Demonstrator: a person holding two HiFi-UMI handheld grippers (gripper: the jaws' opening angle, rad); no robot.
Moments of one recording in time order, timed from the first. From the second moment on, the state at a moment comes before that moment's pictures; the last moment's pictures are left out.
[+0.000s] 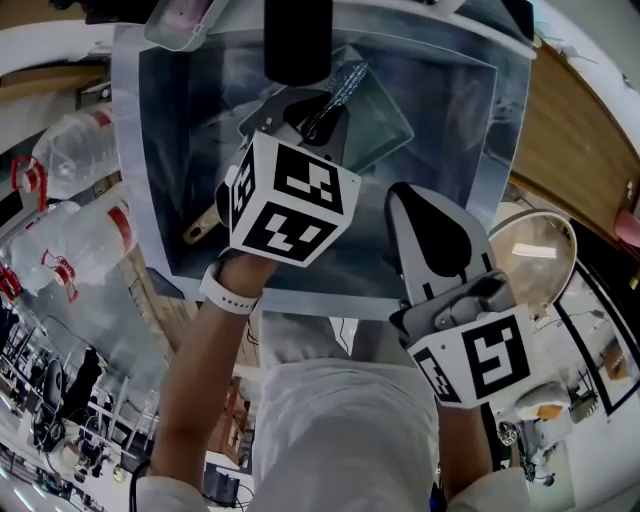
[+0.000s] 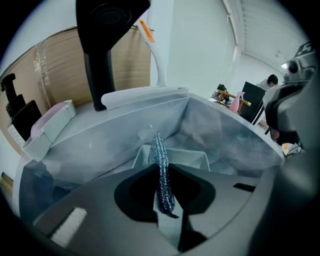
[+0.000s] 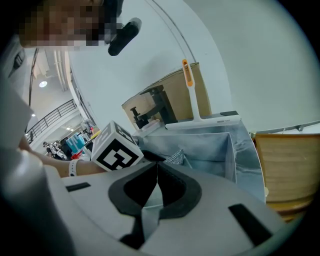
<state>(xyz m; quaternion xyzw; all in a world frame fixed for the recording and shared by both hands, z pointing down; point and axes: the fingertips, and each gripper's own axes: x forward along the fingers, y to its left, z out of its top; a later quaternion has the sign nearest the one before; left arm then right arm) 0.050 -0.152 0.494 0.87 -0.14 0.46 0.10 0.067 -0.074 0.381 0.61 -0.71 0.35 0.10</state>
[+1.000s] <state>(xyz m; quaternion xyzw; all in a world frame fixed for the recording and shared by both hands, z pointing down) 0.055 -0.061 0.492 0.88 -0.03 0.47 0.12 0.067 -0.036 0.367 0.60 -0.72 0.34 0.09</state>
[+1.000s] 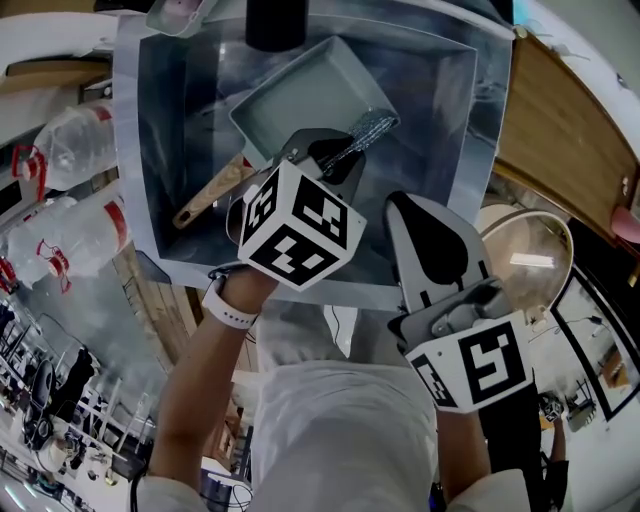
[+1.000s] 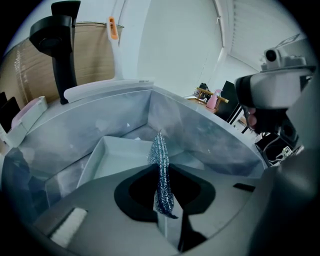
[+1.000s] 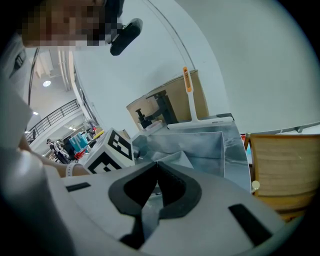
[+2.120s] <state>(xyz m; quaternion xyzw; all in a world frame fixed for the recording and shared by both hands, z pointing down) 0.018 -0.180 0.499 0.87 -0.13 0.46 0.06 0.047 -0.063 0.381 0.60 -0.72 0.35 0.10</state>
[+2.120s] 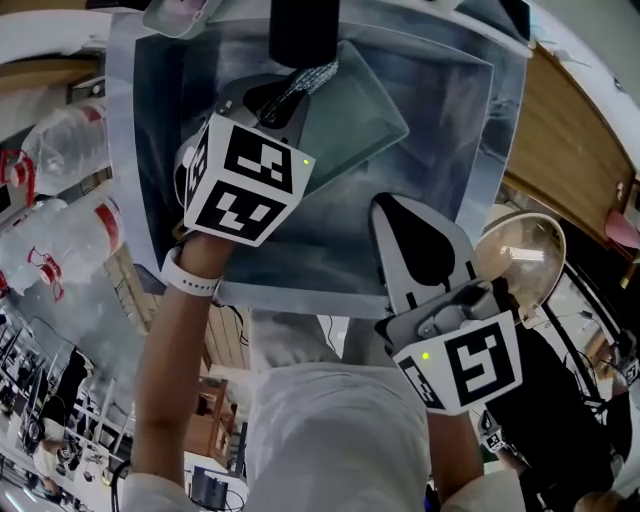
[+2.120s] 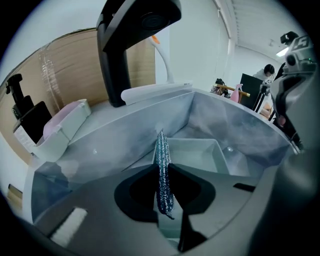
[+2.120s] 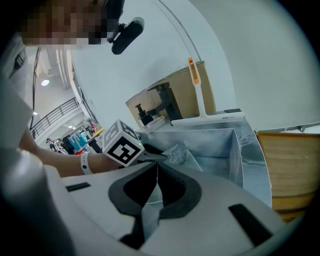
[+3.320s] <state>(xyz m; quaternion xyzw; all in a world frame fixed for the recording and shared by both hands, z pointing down) -0.010 -0.114 0.504 0.87 -0.10 0.49 0.05 0.028 -0.055 0.373 0.57 -0.74 0.34 0.10</state>
